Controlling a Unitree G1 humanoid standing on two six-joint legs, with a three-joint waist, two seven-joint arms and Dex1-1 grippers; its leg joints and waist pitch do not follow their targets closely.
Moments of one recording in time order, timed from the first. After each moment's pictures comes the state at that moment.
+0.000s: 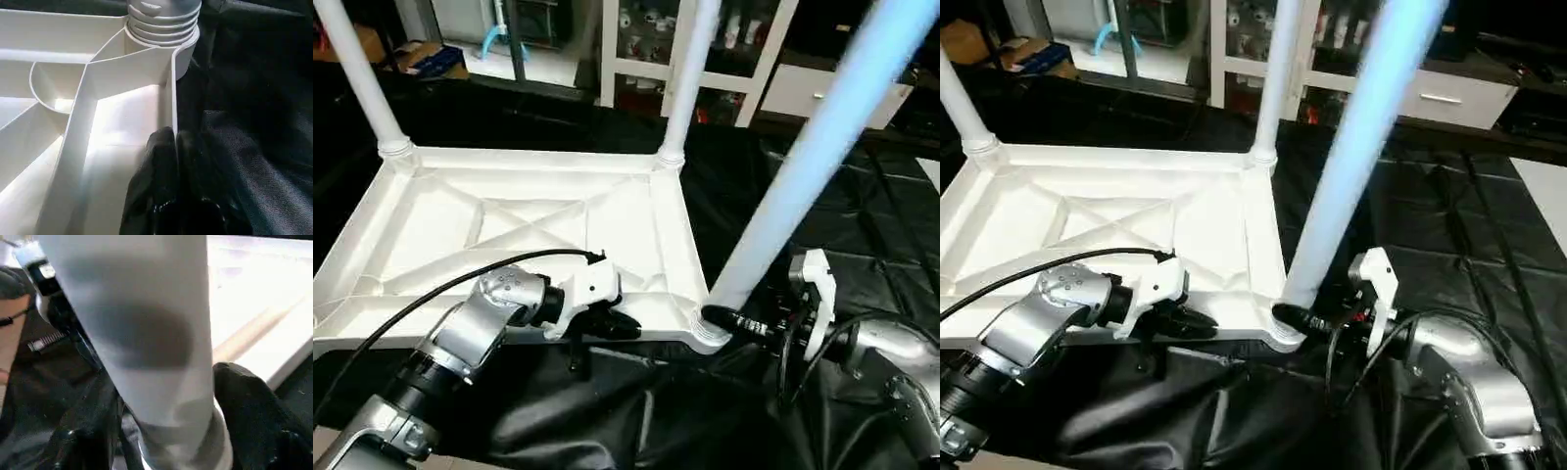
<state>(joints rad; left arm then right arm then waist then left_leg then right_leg) -0.47 0.48 -0.42 0.19 -0.10 0.26 -1.21 -0.09 -0.52 0.02 -0.07 0.54 0.41 0.98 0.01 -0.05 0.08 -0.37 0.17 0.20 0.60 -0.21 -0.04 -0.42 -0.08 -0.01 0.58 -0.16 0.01</state>
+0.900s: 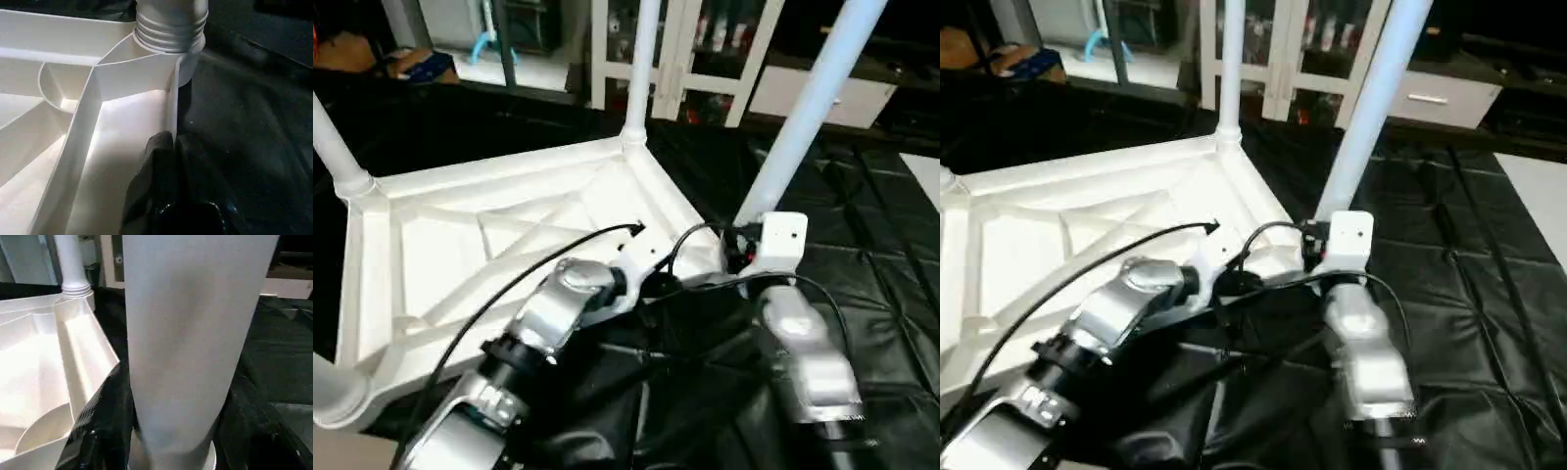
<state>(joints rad) -0.61 0.14 -0.39 0.39 -0.01 0.48 -0.72 -0.26 -0.03 0.00 0.11 0.10 0.21 -0.13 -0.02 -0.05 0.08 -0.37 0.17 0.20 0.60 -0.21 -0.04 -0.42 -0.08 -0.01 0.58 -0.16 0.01</state>
